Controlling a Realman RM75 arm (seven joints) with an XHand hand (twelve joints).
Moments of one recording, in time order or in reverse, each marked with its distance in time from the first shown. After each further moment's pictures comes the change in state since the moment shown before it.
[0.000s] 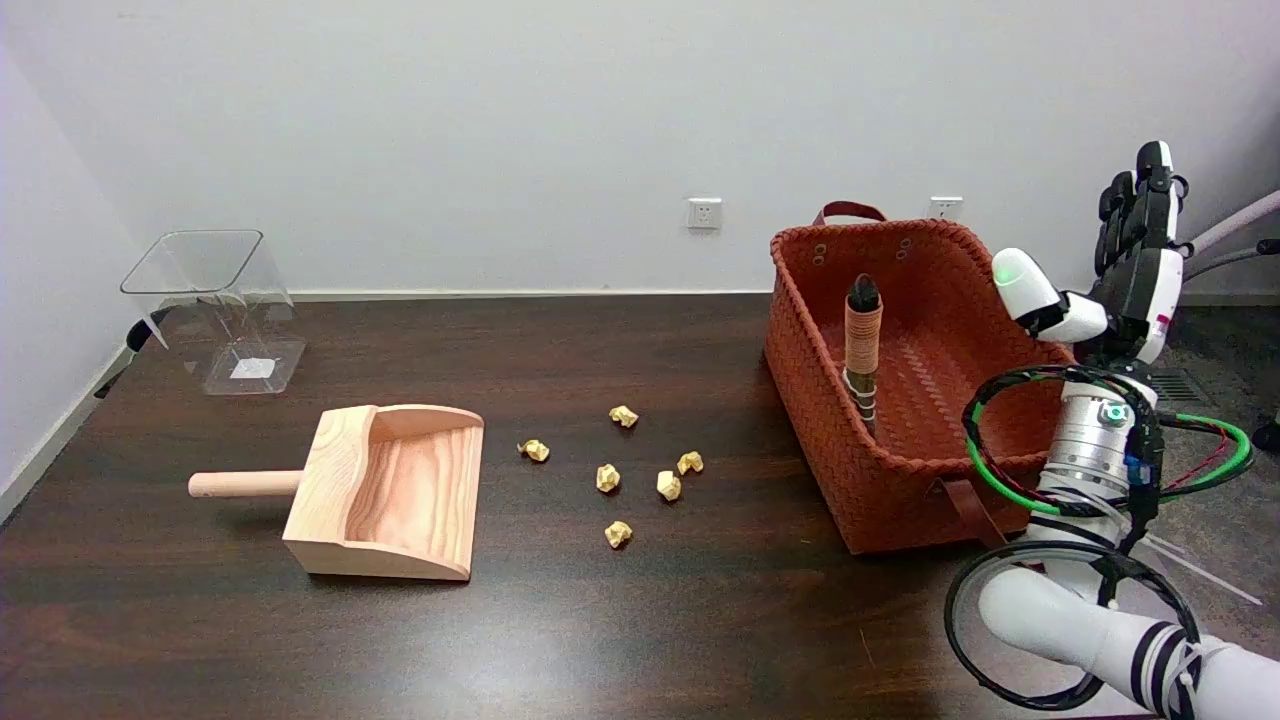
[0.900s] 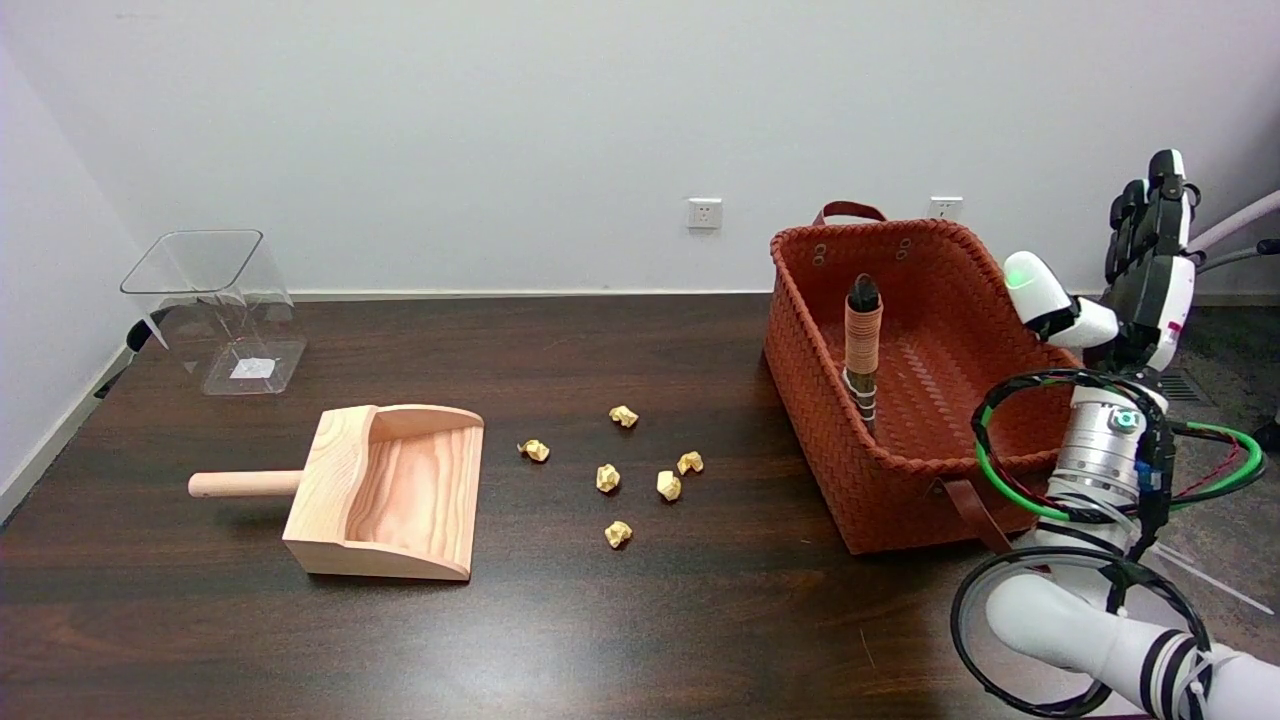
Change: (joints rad) arm -0.028 0.002 0.023 -0.014 0.010 0.000 0.000
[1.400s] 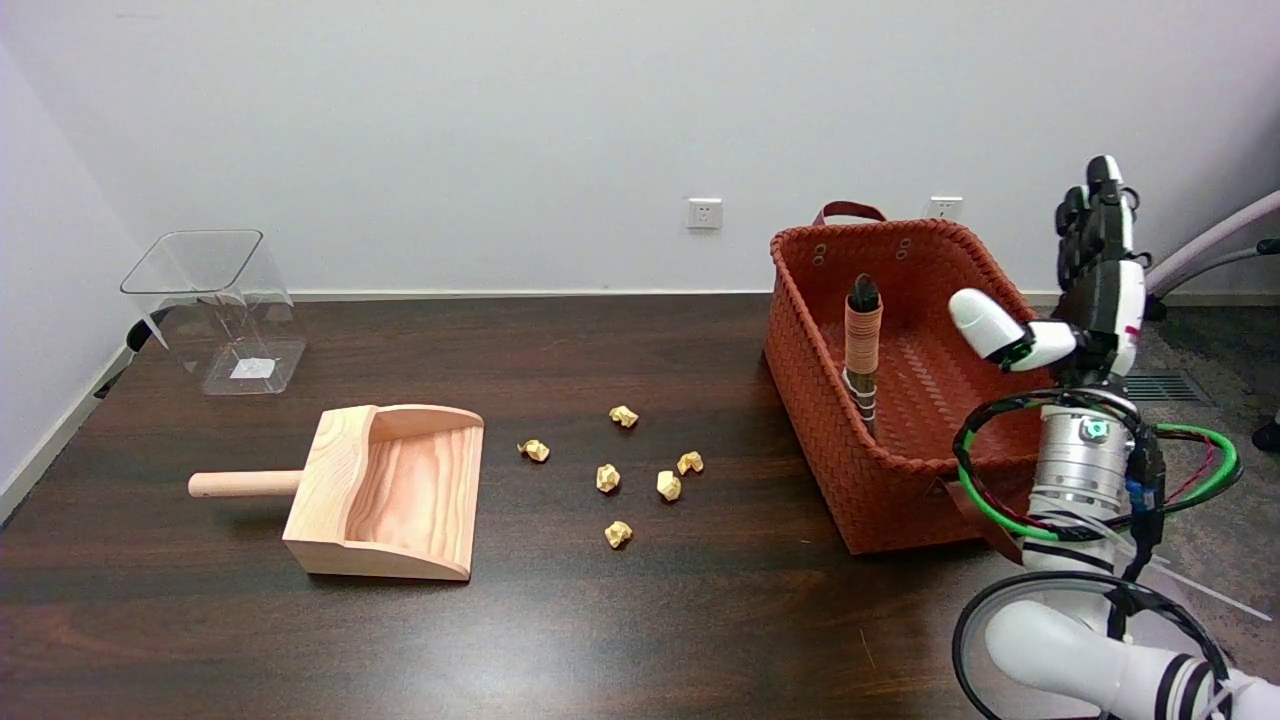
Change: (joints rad) arm -0.062 0.004 -0.015 -0.114 -0.060 -0.045 -0.080
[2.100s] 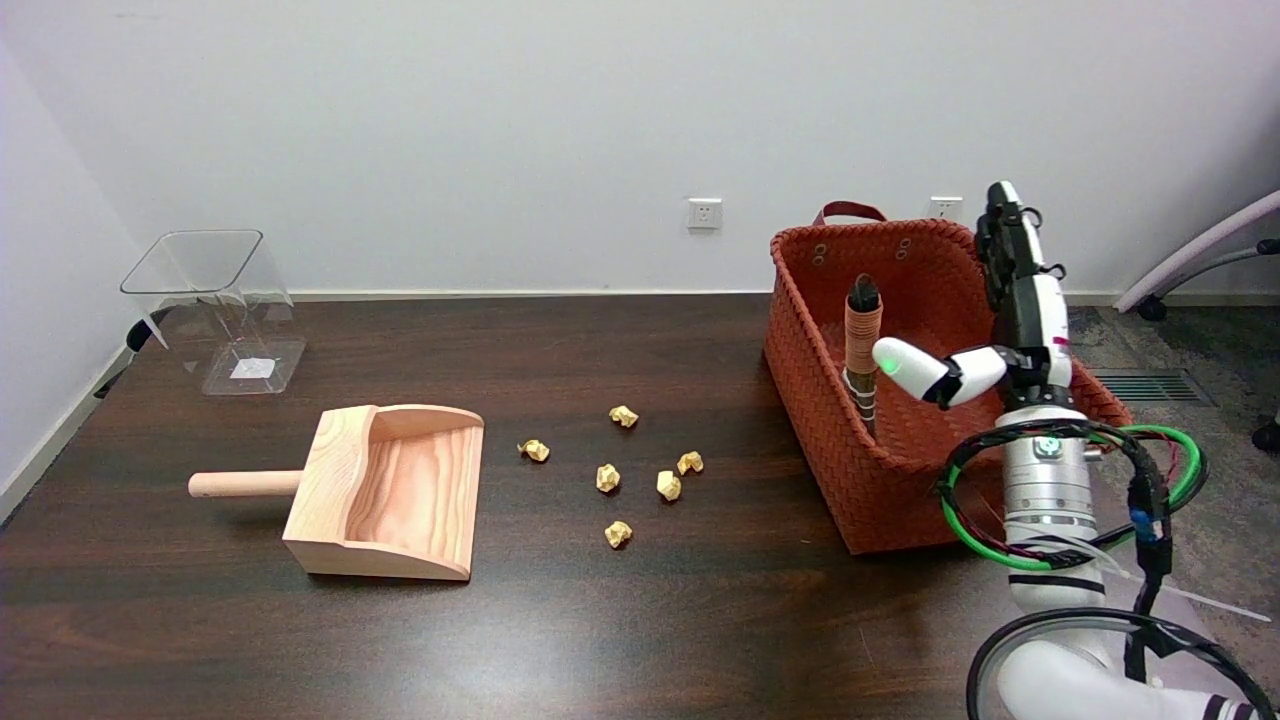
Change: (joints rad) arm -0.118 0.011 0.006 -0.212 -0.050 -0.149 -0.225
